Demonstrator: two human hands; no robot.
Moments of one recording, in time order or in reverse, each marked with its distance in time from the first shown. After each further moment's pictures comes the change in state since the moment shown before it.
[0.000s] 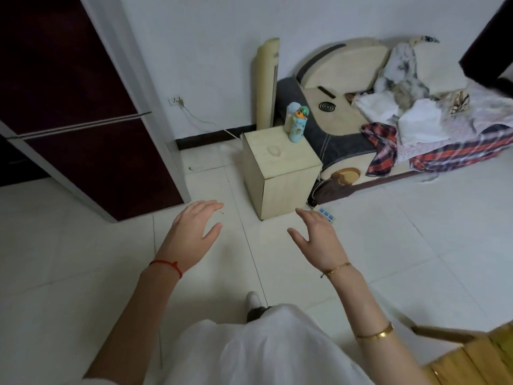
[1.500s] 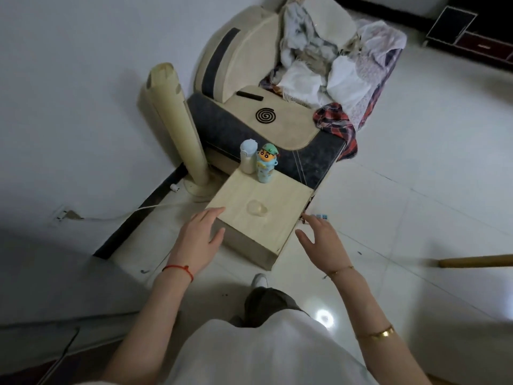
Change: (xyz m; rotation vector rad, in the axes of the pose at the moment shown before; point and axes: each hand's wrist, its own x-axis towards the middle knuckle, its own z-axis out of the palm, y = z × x) left_hand 0.628 -0.190 -0.015 -0.063 -0.461 0.427; right_hand 0.479 -0.051 0.045 0.214 0.230 0.743
